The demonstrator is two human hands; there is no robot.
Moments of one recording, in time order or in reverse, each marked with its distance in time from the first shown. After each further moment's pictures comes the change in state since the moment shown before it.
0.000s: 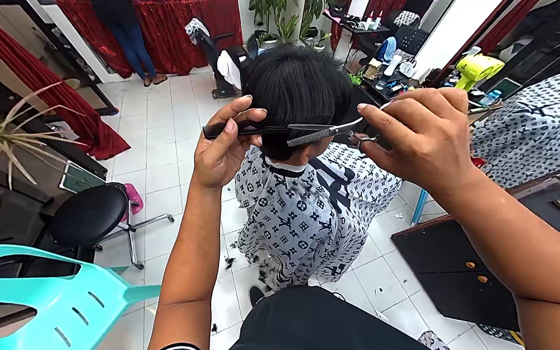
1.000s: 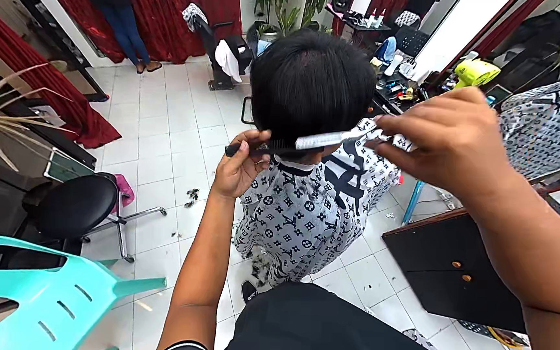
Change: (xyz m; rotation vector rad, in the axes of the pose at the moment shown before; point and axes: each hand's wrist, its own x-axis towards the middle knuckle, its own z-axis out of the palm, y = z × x) left_hand -0.056 -0.057 -0.016 -0.291 0.200 -0.193; right_hand 0.008 0.002 -0.022 0.211 -0.199 0.040
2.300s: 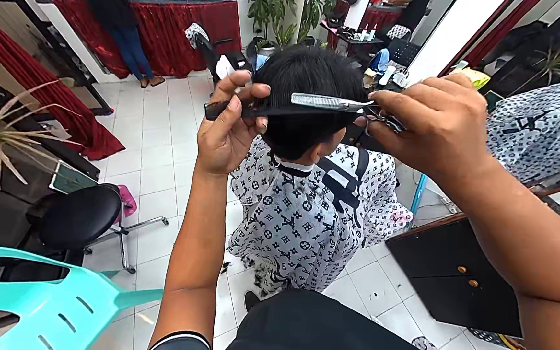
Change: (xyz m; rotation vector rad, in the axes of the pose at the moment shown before) left_hand 0.063 0.070 0.046 0.194 -0.180 0.244; right_hand 0.030 0.001 0.003 -0.154 0.161 0.013
